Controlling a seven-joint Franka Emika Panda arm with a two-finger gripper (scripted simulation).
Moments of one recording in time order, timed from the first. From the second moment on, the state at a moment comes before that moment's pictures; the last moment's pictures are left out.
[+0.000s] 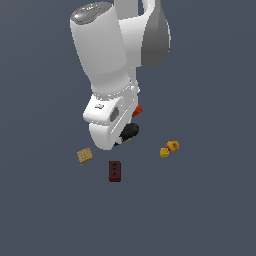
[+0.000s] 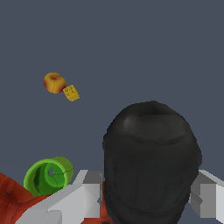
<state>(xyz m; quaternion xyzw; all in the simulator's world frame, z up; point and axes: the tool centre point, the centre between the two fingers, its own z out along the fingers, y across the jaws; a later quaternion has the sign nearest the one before) 0.060 -0.013 0.279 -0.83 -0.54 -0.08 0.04</state>
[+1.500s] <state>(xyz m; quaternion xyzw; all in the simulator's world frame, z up) 0.085 -0.171 0.448 -0.84 -0.54 -0.08 0.04</state>
